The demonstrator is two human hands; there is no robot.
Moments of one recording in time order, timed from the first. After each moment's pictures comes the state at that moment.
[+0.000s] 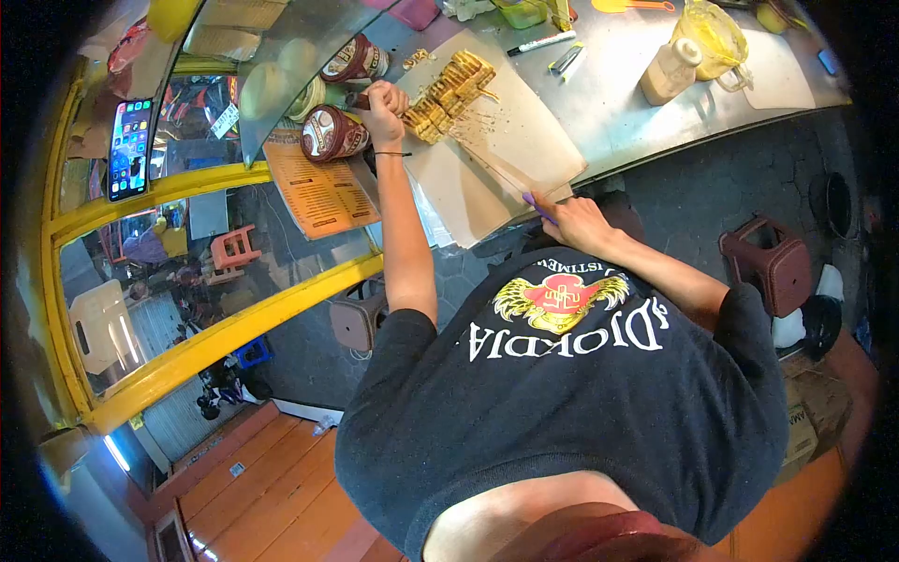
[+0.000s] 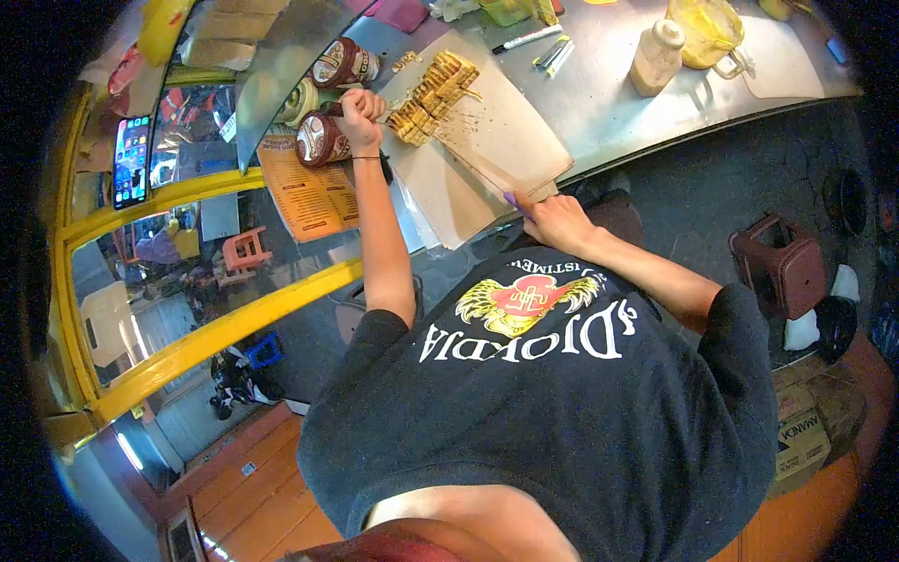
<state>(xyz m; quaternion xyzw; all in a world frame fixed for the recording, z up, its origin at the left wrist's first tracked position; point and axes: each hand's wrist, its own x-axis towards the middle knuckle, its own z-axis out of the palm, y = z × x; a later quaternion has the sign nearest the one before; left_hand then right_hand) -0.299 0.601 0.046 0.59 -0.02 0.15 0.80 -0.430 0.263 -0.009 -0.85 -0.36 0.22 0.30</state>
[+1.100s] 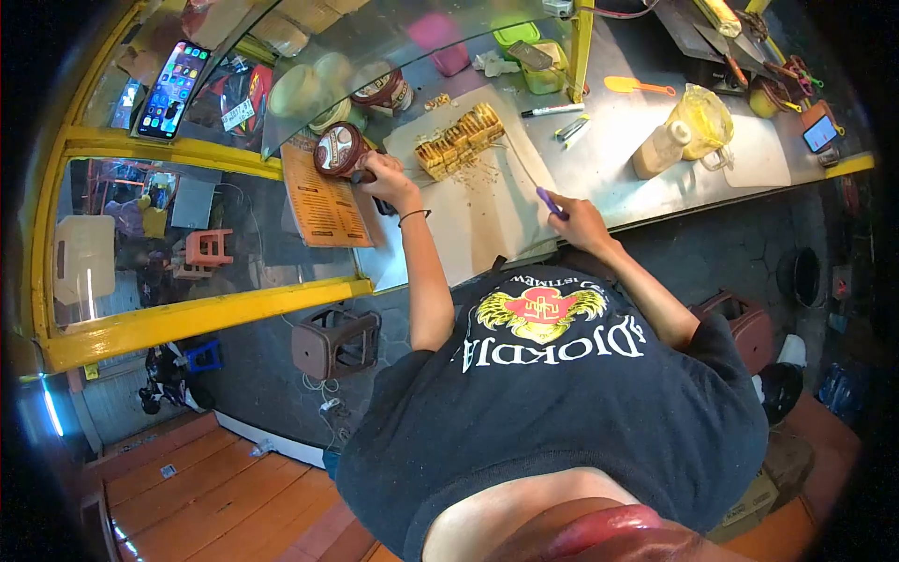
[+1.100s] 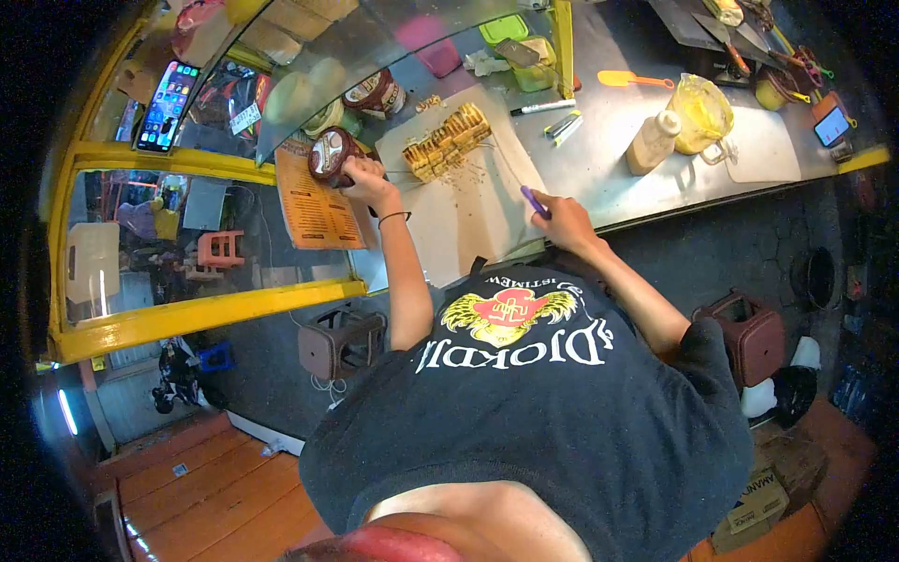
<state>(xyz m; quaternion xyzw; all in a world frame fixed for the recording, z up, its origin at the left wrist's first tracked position) -0.351 0.575 0.056 0.48 0.21 0.52 0.67 -0.350 0.254 -0.005 -0.87 -0.22 0.19 0.39</state>
